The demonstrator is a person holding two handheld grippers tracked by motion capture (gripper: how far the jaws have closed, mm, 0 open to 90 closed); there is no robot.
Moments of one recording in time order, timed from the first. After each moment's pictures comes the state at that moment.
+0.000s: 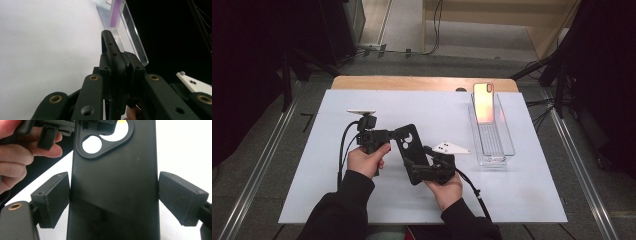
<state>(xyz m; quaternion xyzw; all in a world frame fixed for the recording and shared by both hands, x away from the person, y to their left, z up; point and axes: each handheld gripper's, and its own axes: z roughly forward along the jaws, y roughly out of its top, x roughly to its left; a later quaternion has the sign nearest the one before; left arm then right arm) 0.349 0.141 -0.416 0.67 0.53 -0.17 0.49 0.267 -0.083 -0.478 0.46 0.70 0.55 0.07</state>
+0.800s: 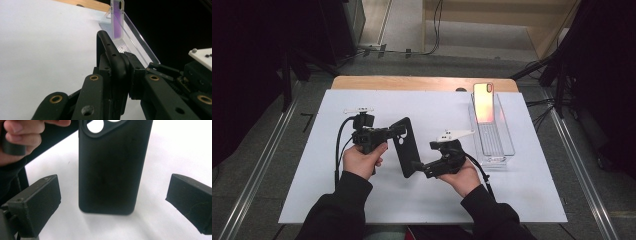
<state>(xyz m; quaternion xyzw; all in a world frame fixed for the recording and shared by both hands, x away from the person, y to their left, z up) 0.337 0.142 -0.399 0.71 0.47 -0.05 0.52 0.288 -0.112 -0.448 0.37 0.79 0.48 0.01</state>
